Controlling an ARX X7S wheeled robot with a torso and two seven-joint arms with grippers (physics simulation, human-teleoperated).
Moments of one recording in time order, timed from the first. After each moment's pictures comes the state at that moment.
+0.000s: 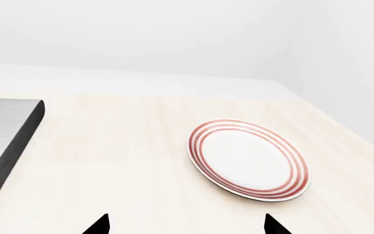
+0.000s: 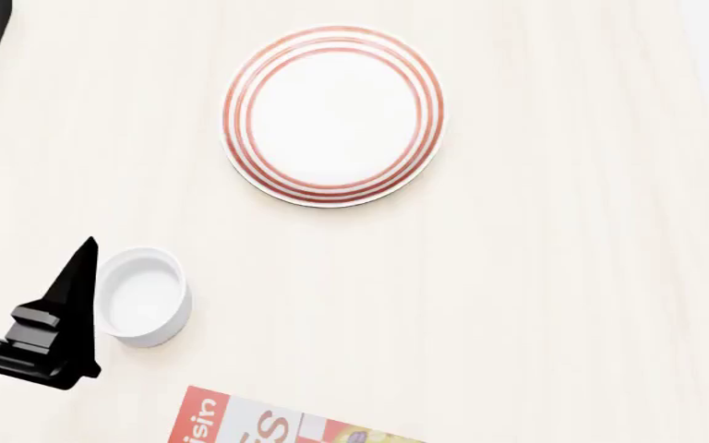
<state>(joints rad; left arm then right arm) -0.33 -0.48 0.07 0.45 -0.68 -0.49 -0.10 1.62 0.55 -1.70 -0.90 1.66 1.02 0.77</state>
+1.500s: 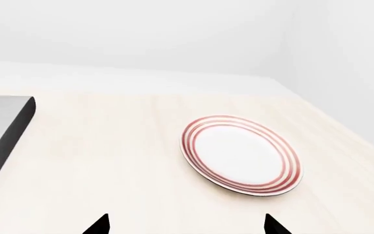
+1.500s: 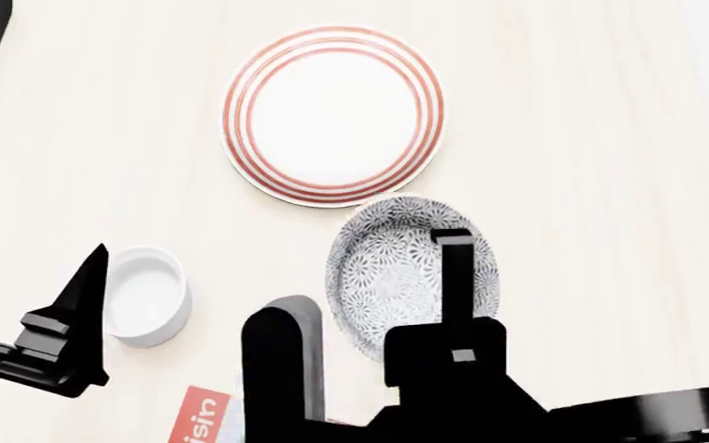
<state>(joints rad) -0.33 -0.49 0.09 0.46 -0.69 -0.49 -0.11 2.02 0.67 -1.75 -0.78 1.34 1.26 0.49</state>
